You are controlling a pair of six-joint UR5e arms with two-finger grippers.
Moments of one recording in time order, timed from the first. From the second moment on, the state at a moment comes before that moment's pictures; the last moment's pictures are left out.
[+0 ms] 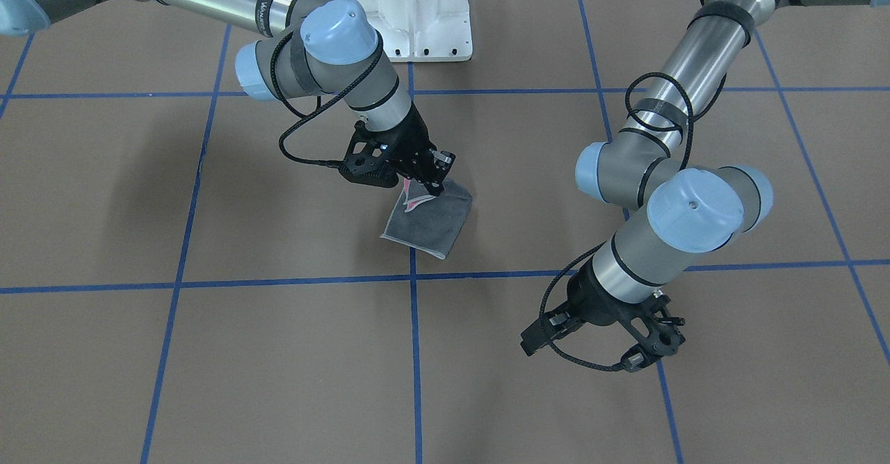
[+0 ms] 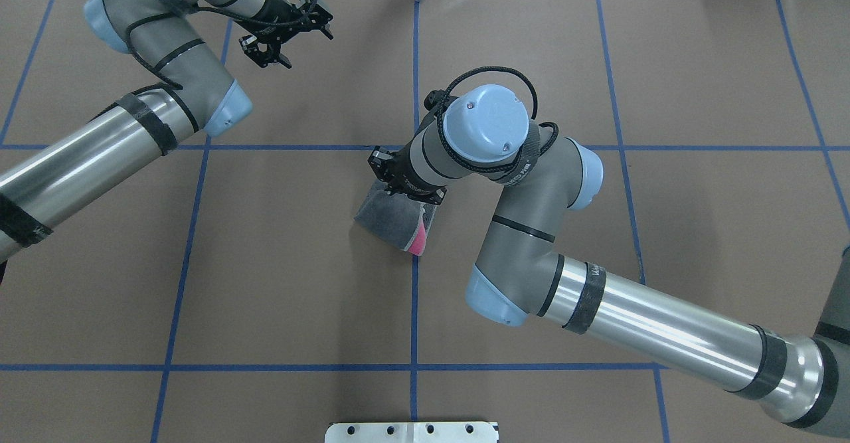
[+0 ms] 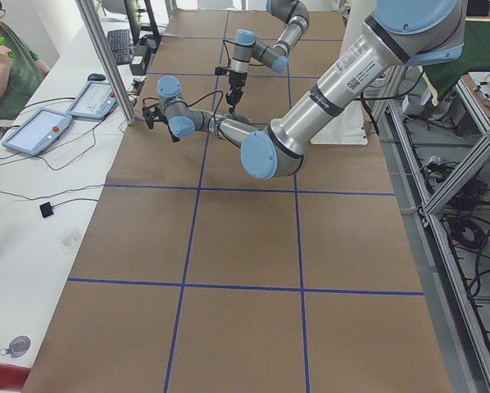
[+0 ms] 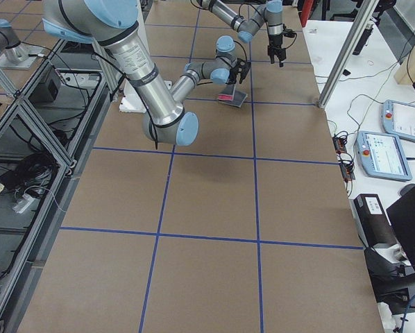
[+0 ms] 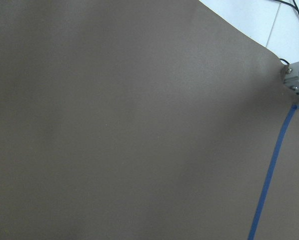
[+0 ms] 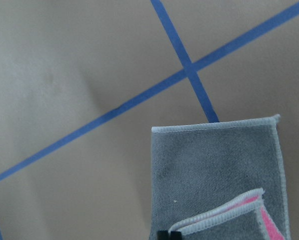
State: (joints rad) left arm -0.93 -2.43 -1.00 -2.30 -2.15 -1.53; right arm 0.53 -0.80 1.48 -1.09 1.83 1.77
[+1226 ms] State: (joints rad) left arm -0.93 -2.42 -1.00 -2.31 -2.15 -1.53; right arm 0.59 -0.72 1.31 -1.09 1.75 1.81
